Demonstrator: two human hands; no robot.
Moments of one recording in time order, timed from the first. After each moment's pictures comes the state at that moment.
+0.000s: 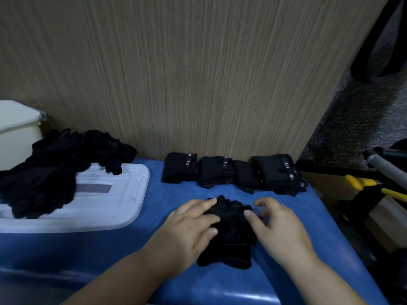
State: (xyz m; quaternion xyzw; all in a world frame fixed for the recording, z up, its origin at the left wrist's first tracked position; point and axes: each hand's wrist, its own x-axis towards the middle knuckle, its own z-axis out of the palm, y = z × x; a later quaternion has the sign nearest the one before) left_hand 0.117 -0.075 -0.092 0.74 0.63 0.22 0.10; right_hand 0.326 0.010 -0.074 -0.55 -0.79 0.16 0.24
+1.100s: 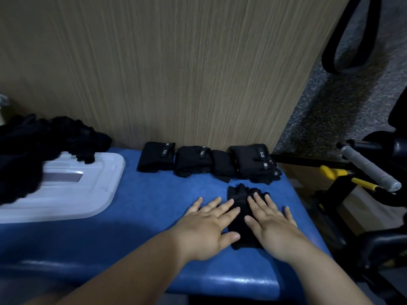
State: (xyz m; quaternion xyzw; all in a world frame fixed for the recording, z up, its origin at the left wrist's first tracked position) left_hand 0.202 -0.027 -0.097 0.79 0.60 0.01 0.16; right_hand 0.388 0.028 -0.085 -0.55 -0.82 0.13 -0.05
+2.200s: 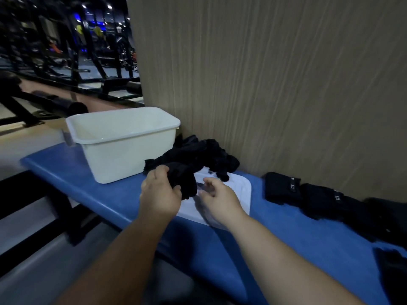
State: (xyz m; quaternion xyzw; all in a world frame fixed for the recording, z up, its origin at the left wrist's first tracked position) left_hand -0.084 -0.175 -0.061 0.27 0.88 0.39 -0.02; right_hand 0.017 -0.066 -0.062 -0.31 -0.82 0.46 0.17
